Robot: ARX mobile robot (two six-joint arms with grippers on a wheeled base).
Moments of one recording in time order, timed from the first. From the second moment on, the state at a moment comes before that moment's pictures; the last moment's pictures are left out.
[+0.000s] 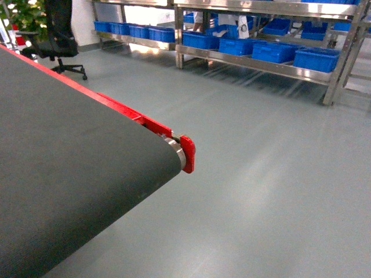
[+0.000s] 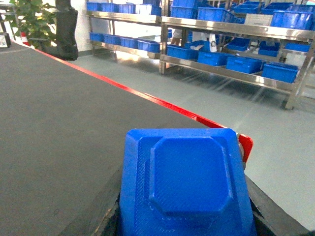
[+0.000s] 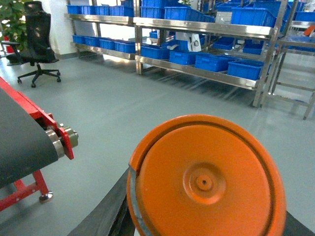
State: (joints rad) left arm 0.00 0.01 0.02 -0.01 0.00 -0.01; right arm 0.00 0.00 0.01 -0.01 0.00 0.00
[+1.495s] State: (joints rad) left arm 0.00 0.01 0.02 -0.01 0.00 -0.01; right arm 0.00 0.00 0.01 -0.01 0.00 0.00
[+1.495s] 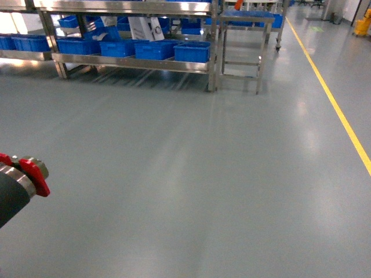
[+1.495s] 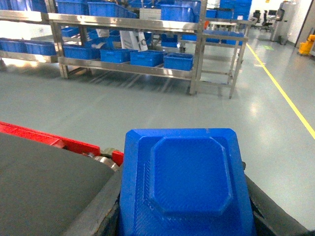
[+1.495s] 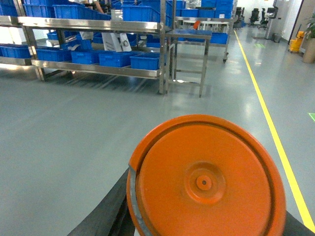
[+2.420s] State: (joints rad) left arm 0.00 0.01 0.02 -0.01 0.00 -0.01; right arm 0.00 0.00 0.01 -0.01 0.00 0.00
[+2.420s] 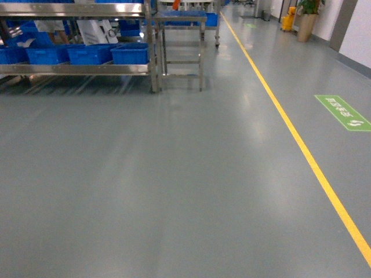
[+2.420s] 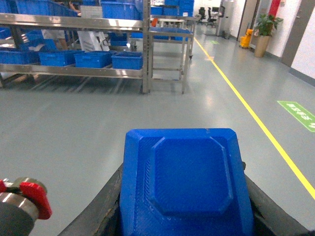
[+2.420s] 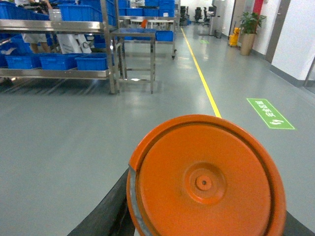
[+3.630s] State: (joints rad) left arm 0.00 0.01 0.02 -0.01 0.00 -0.01; right arm 0.00 0.00 0.01 -0.01 0.00 0.00
